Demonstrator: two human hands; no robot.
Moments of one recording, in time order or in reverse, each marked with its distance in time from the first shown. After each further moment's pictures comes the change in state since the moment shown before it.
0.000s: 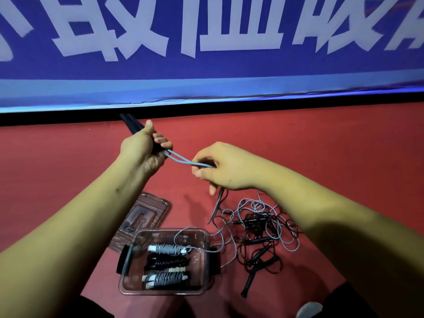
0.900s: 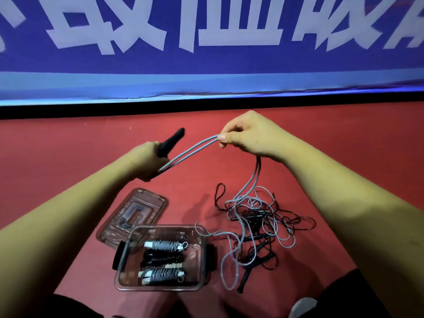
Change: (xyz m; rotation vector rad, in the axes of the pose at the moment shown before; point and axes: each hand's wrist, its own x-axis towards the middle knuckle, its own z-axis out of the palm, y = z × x) left_hand -0.003 0.005 -0.030 2.009 -0.138 0.259; right_hand -0.002 0.034 -0.048 0.085 0.216 0.080
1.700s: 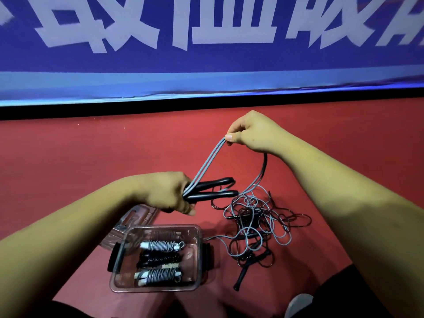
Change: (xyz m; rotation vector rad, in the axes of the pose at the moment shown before) left_hand -0.051 0.041 0.020 -0.054 -0.597 0.361; right_hand 0.012 0.033 -0.009 -0.143 0.064 0.105
